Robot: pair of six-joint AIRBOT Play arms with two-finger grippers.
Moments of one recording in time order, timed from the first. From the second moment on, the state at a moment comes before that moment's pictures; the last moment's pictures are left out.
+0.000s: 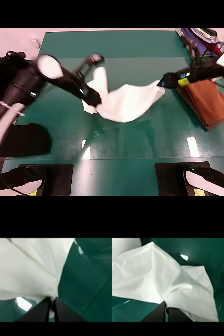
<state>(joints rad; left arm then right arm) -0.54 -1.32 1.33 1.11 -1.25 -1.26 0.03 -1.17 1.25 -1.04 1.30 1.39</state>
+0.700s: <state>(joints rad) -0.04 -1.50 1.39 1.00 -1.08 -1.37 -0.02 -1.14 1.16 -1.04 1.23 1.39</state>
